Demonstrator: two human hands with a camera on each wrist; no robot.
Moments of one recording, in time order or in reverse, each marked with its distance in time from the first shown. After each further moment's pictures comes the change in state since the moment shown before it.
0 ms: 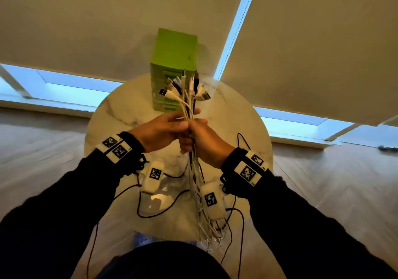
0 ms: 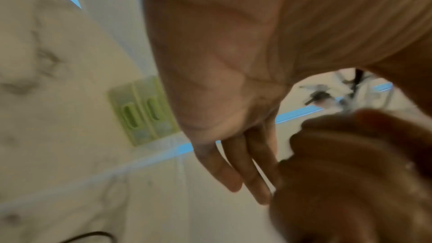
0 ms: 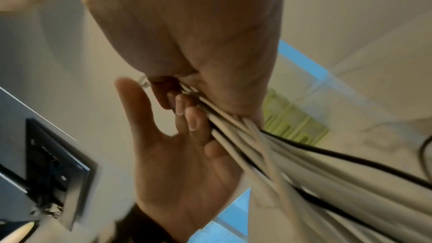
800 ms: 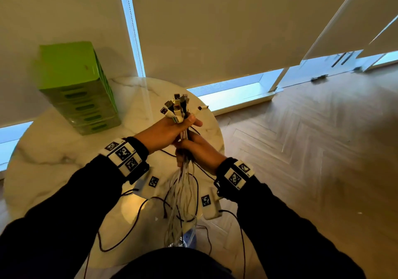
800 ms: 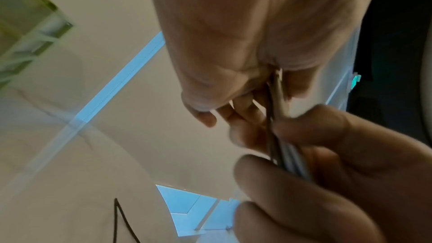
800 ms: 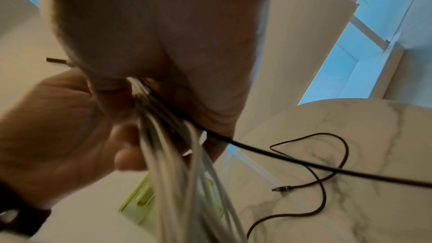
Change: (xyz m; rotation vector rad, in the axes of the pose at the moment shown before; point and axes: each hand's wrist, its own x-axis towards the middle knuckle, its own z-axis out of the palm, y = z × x) left_hand 0.117 -0.028 0.146 0.688 -0.140 -0.089; right_hand -0.081 0.080 -0.140 0.061 0.233 -0.138
